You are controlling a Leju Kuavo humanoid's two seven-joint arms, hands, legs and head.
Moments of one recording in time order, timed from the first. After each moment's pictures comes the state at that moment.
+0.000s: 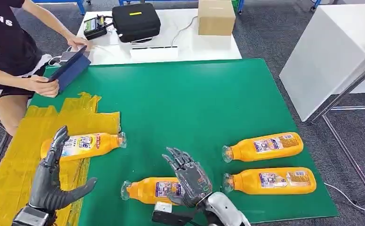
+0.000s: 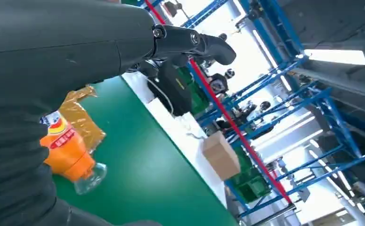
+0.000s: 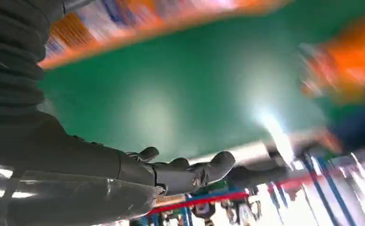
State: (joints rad) left arm 0.21 -0.05 0.06 -1.86 -0.35 -0.04 -0.53; right arm 0.06 0.01 0.59 -1.49 1.14 -0.18 -0.11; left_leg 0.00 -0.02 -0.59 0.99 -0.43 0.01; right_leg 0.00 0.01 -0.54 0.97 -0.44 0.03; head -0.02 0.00
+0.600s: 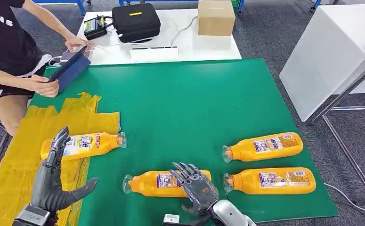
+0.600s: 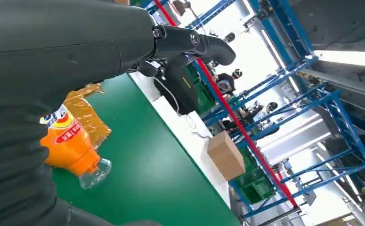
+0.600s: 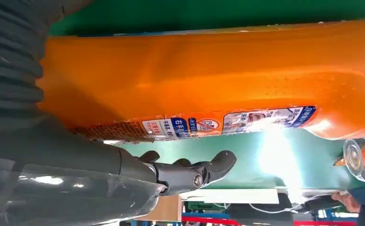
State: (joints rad) left arm 0.22 -0.07 0.06 -1.86 -0.36 -0.05 -0.51; right arm 0.05 -0.08 0.63 -1.42 1.16 -0.17 -0.08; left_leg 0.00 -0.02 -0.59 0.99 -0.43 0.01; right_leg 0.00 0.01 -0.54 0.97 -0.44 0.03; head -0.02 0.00
